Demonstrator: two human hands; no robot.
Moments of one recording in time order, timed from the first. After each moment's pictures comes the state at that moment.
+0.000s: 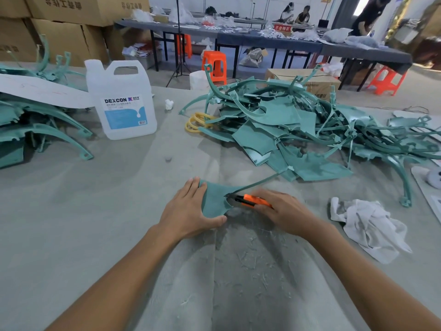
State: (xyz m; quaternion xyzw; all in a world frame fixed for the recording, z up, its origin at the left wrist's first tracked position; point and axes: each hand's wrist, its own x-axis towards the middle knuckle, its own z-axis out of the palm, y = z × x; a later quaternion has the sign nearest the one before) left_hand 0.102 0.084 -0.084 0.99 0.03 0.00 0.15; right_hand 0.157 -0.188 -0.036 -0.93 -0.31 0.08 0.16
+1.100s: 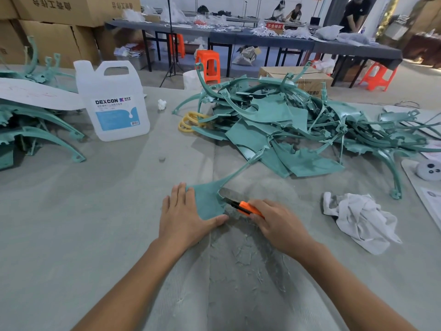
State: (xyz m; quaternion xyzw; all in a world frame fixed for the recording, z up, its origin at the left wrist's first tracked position) left_hand 0.082 0.059 -0.083 0.98 0.13 0.03 0.16; right_hand 0.113 -0.185 -0.050 -0.95 -0.25 0.02 0.18
